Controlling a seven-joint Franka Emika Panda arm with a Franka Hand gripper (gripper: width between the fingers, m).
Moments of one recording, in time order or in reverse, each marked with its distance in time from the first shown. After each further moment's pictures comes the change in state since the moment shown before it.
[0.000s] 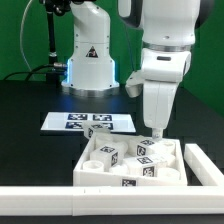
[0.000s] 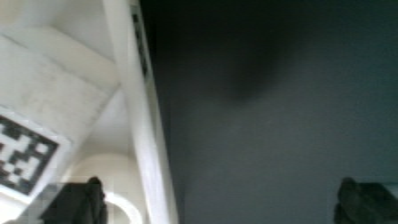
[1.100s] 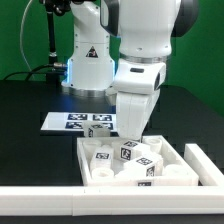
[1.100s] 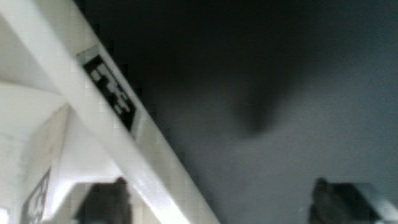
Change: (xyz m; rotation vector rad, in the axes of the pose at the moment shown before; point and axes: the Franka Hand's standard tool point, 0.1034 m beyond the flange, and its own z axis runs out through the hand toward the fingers) arm -0.041 0.015 0.018 0.014 0.010 0.028
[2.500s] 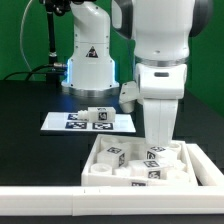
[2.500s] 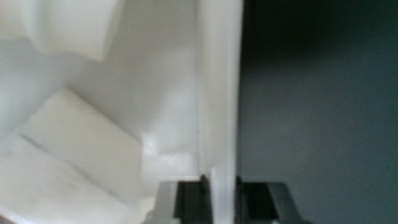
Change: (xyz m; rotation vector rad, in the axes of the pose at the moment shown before) arm 0.033 0.012 -0.002 -0.025 0.032 -0.173
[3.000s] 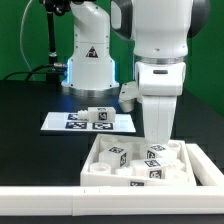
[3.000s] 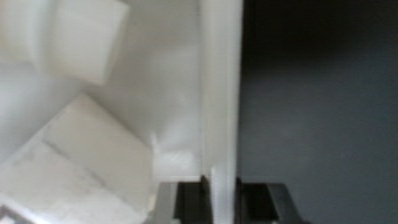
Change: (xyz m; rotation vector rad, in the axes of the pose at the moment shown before) arm -0.003 0.004 0.000 -0.018 0.009 -0.109
